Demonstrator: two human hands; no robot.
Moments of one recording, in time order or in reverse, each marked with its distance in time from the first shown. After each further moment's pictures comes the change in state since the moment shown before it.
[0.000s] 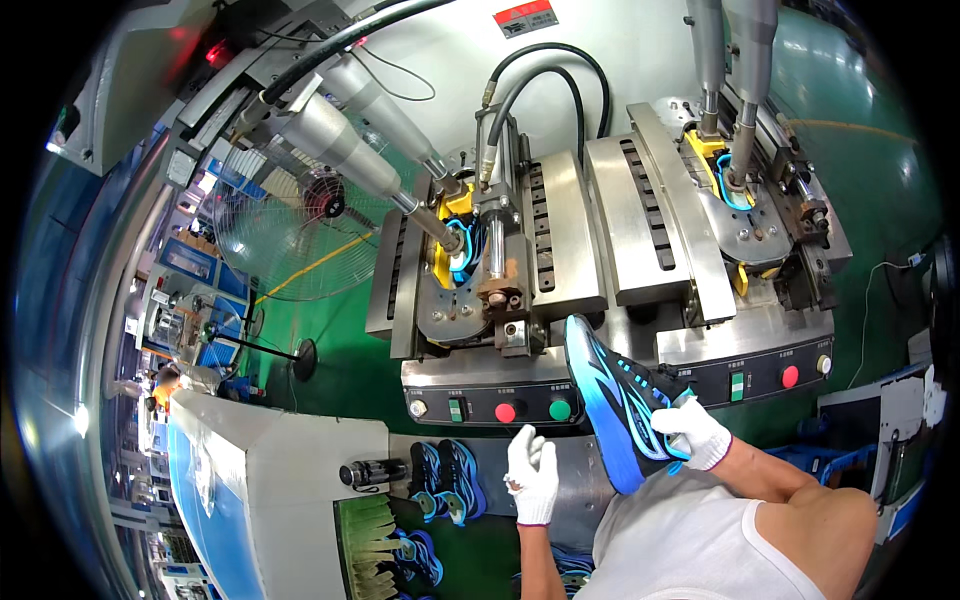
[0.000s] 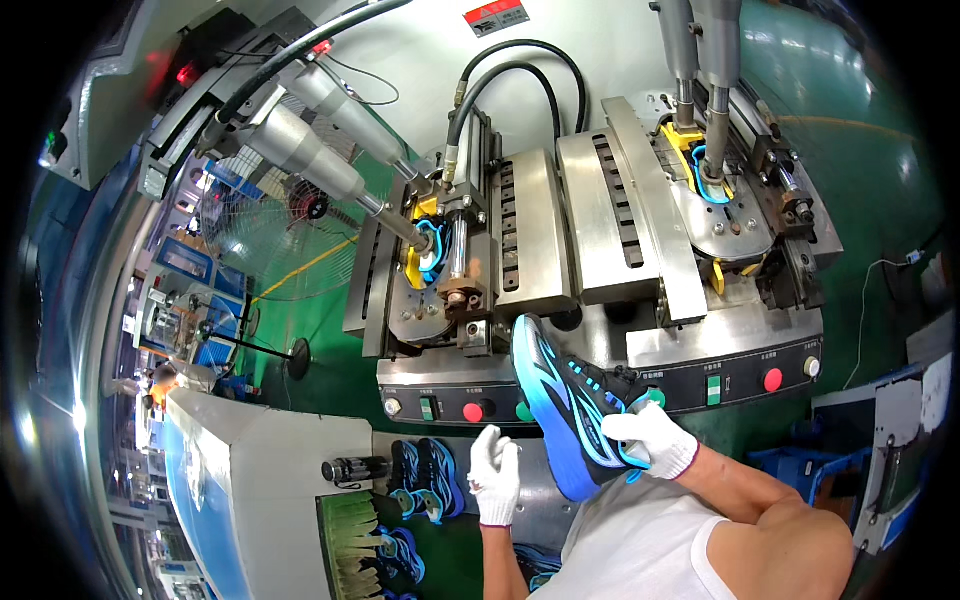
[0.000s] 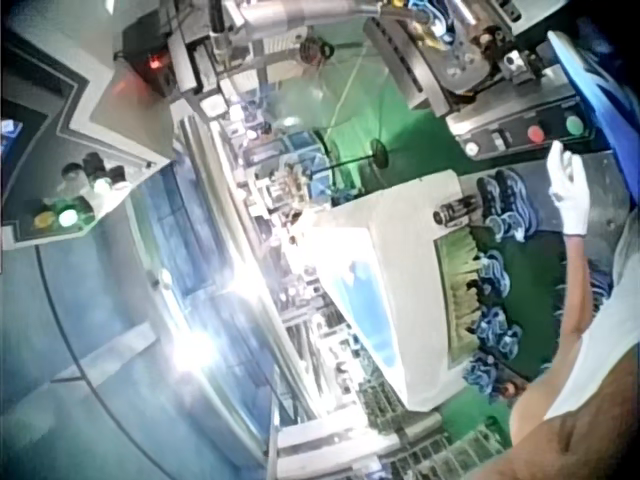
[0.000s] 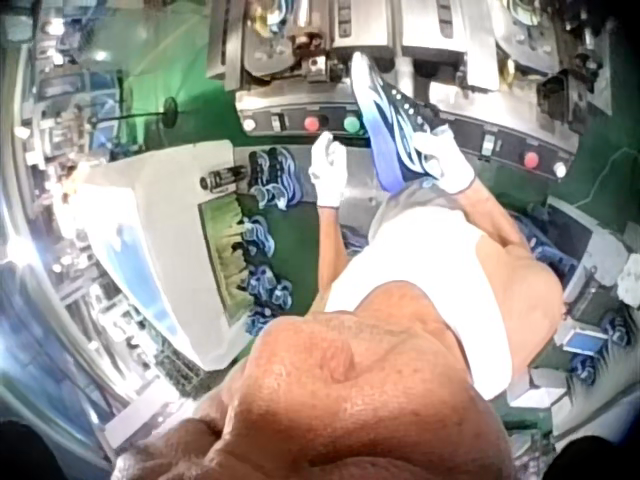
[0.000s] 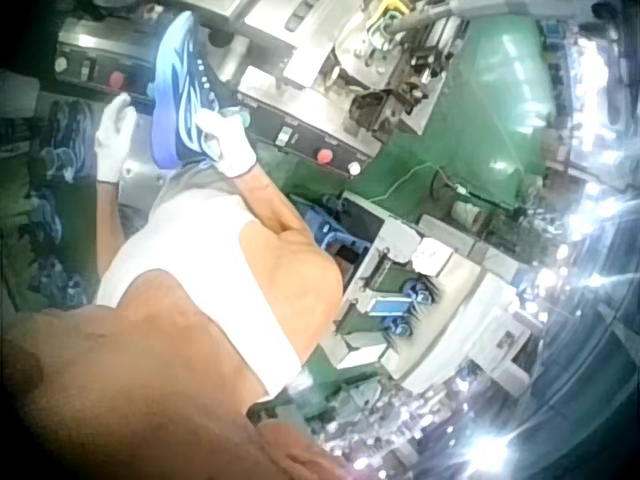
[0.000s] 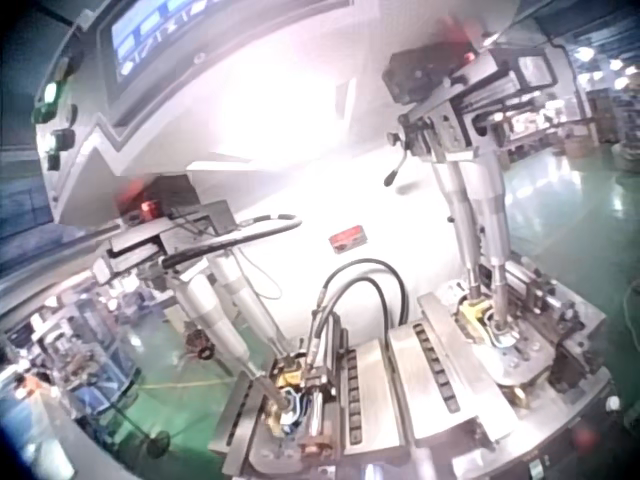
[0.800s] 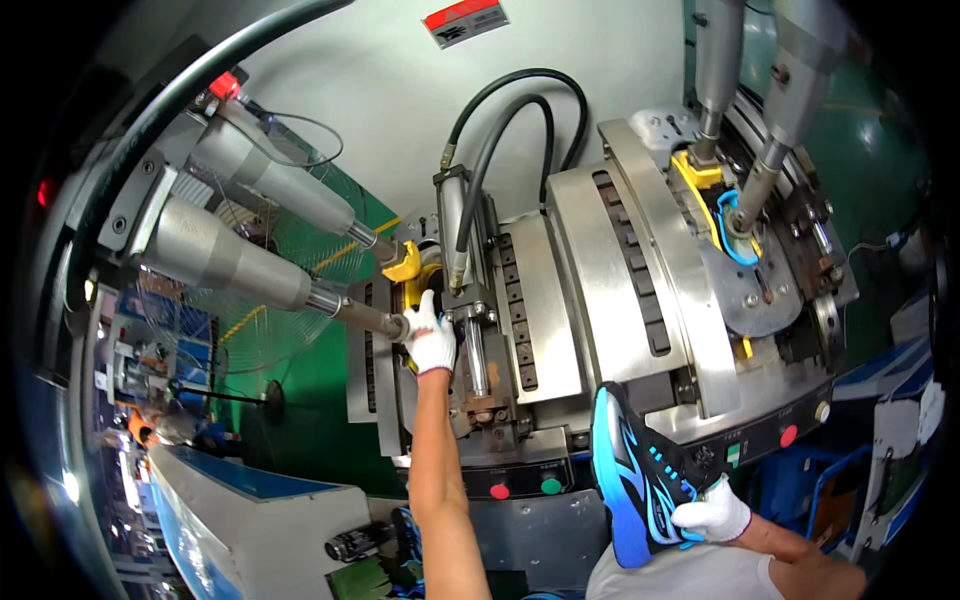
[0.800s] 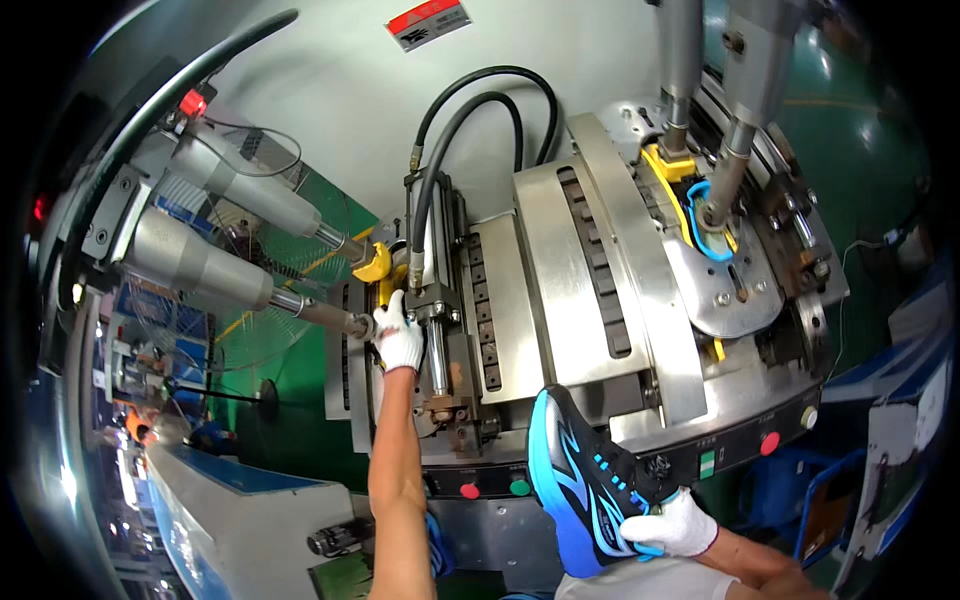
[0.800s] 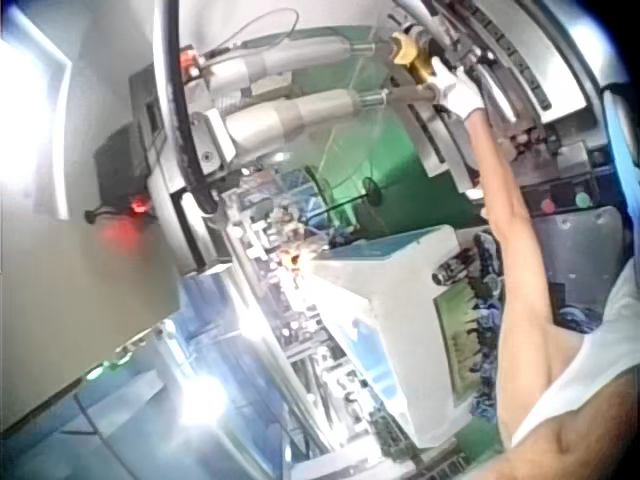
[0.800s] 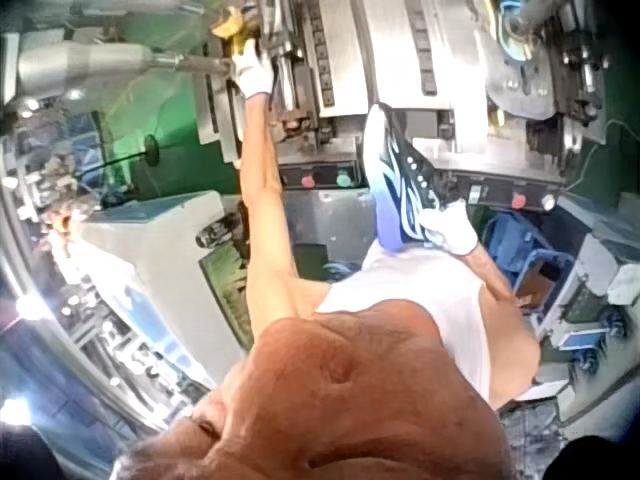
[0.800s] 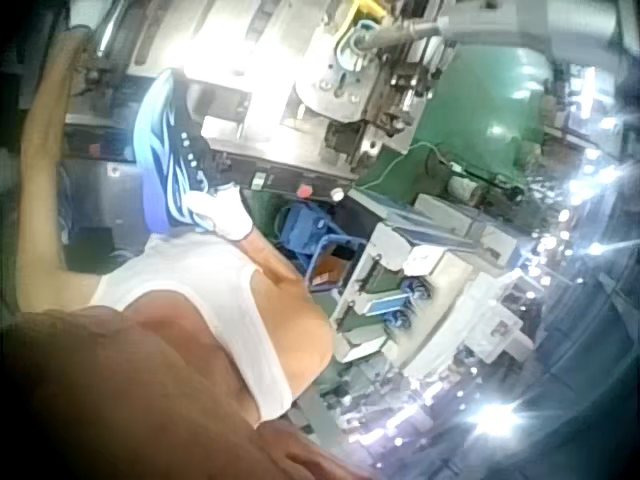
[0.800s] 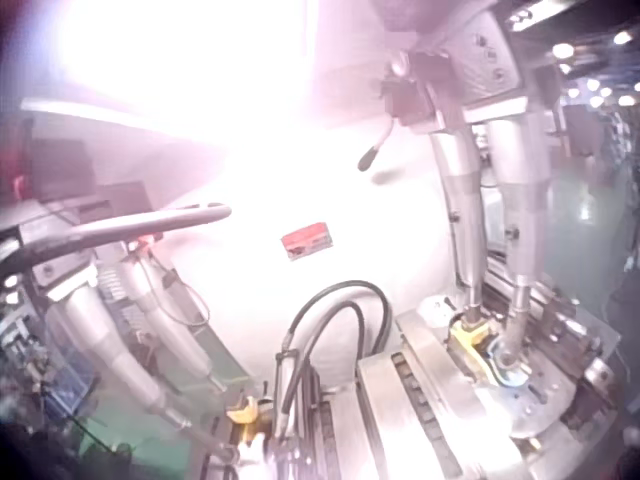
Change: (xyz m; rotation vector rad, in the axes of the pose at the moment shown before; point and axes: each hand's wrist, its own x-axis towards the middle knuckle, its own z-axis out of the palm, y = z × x) left_hand 0.433 0.040 0.093 0.929 0.008 0.378; right_hand 0.003 -0.045 0.007 -0.385 0.249 -0.183
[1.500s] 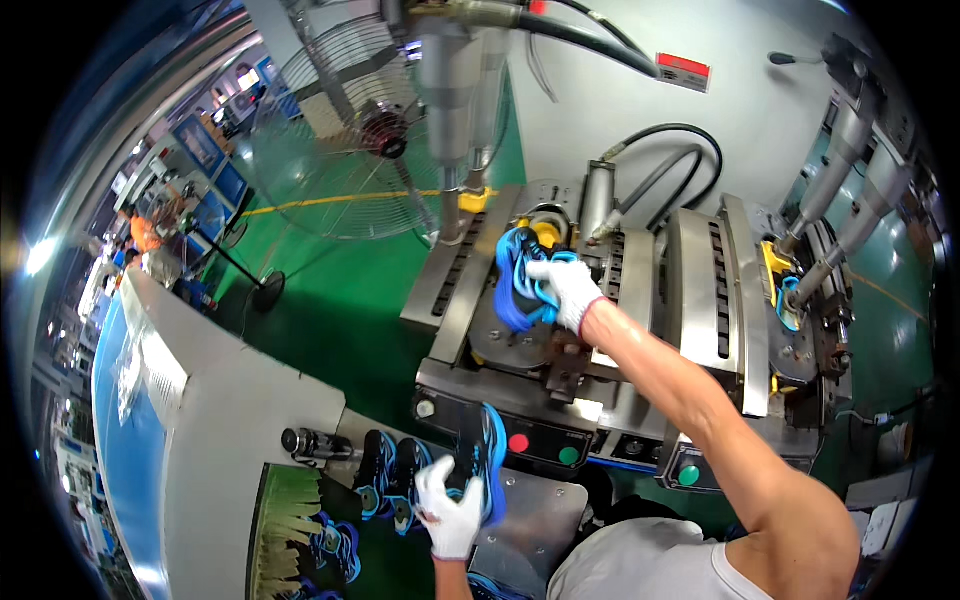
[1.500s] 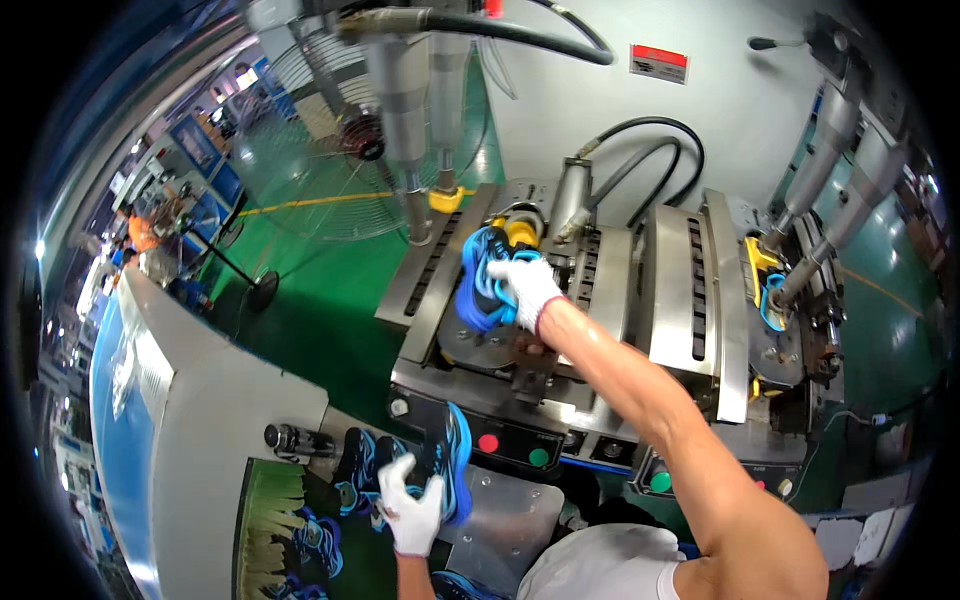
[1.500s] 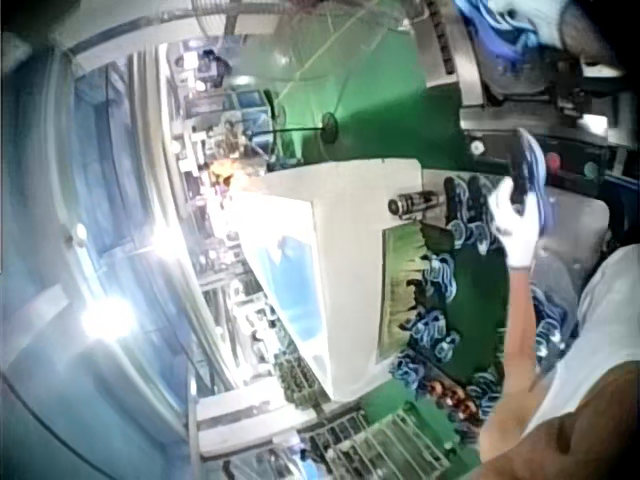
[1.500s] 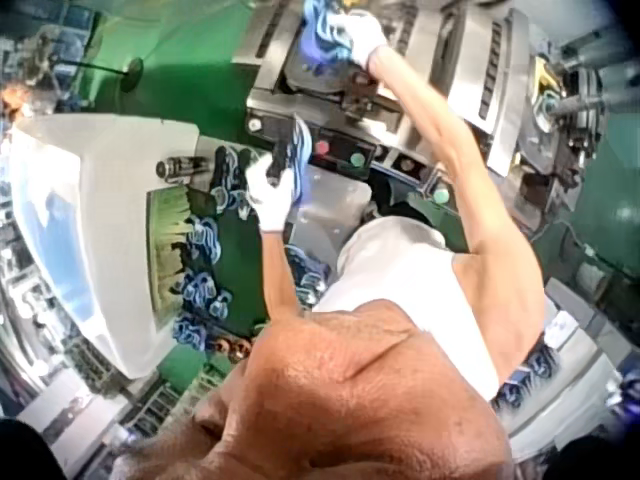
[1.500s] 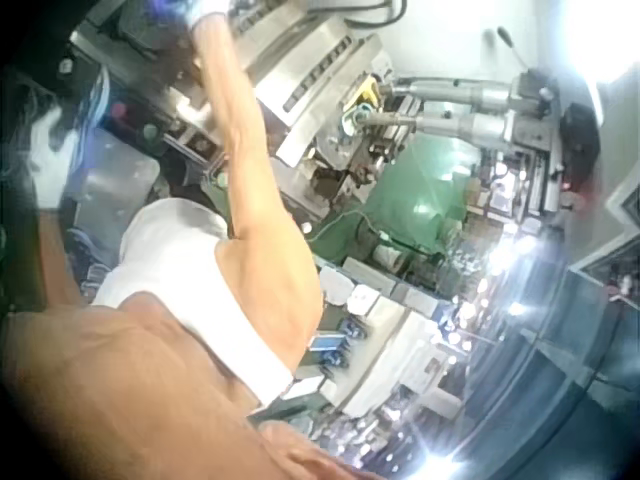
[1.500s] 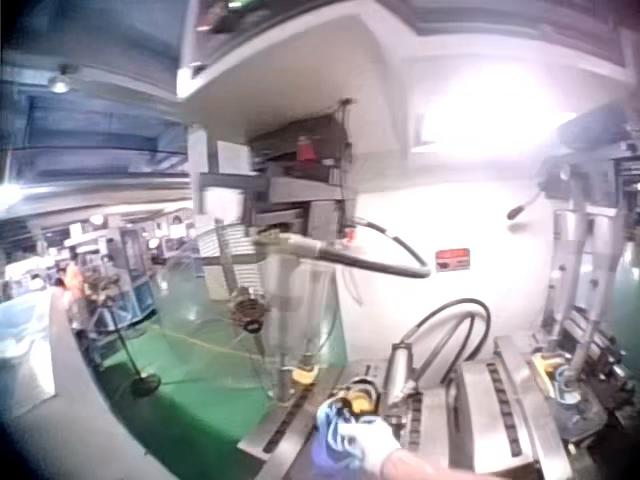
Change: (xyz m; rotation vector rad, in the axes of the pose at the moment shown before) left_hand -0.423 -0.074 -0.152 -0.512 0.340 -0.375; right_hand 0.344 0.048 0.216 -0.178 0.027 0.005
